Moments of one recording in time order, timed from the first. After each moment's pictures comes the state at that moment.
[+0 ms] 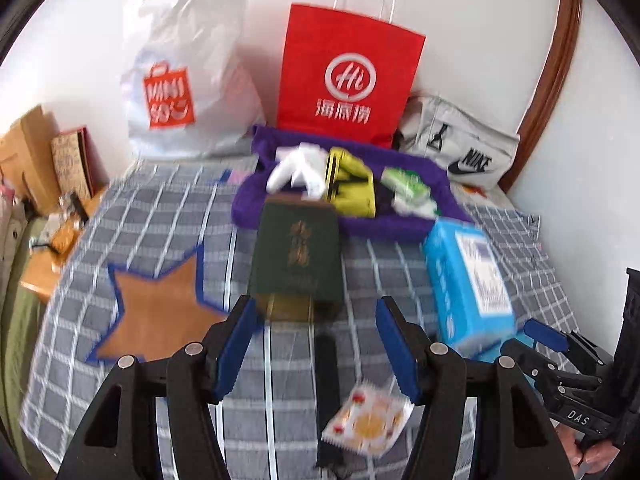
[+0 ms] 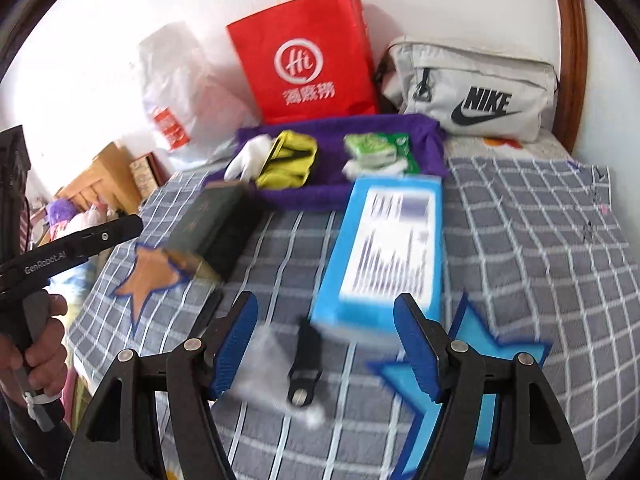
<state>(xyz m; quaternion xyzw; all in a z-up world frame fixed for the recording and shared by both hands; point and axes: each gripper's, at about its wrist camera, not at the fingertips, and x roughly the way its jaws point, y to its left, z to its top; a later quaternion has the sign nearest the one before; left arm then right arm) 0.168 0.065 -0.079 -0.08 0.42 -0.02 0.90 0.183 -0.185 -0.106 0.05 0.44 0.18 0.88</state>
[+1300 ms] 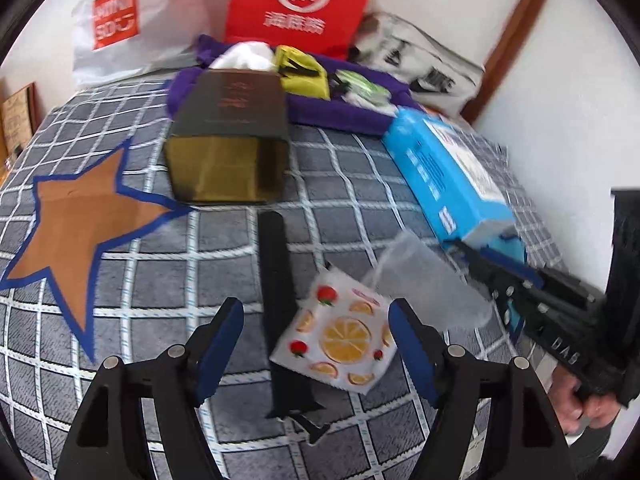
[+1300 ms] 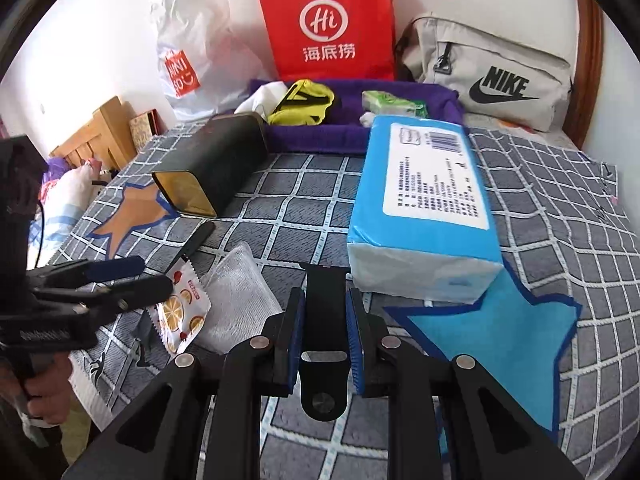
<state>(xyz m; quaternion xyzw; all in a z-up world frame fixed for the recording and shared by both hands) 0.143 0.033 -0.159 -0.08 0.48 -0.12 0.86 0.159 -0.166 -0.156 0.00 0.44 0.18 0.88</state>
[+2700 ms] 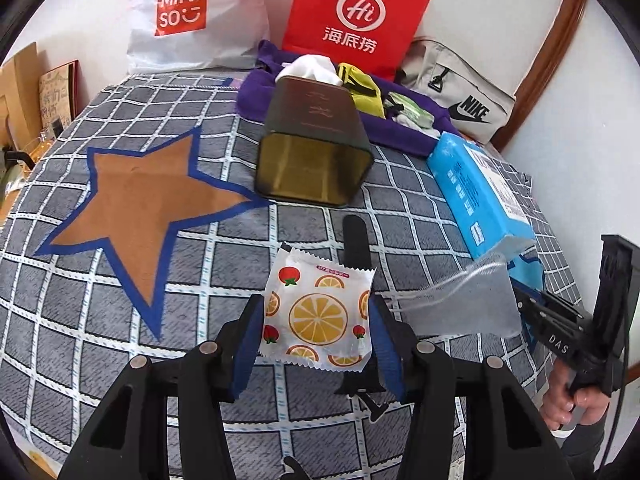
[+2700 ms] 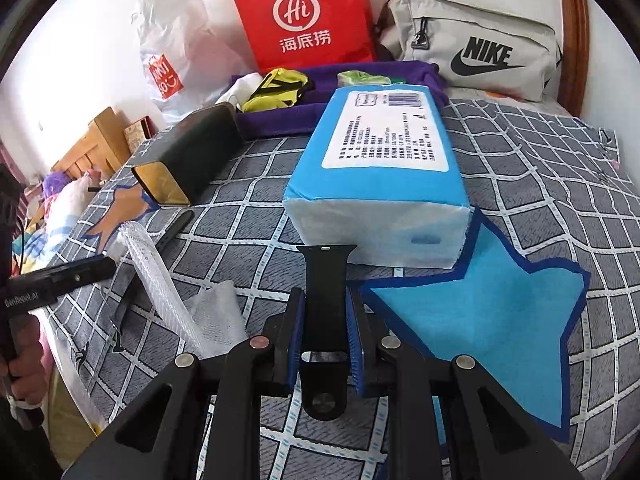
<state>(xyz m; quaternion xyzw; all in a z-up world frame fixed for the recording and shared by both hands) 0.127 0.082 -0.155 -0.11 0.46 -0.05 0.88 0.163 -0.192 -0.184 0.02 0.45 0.18 0.88</state>
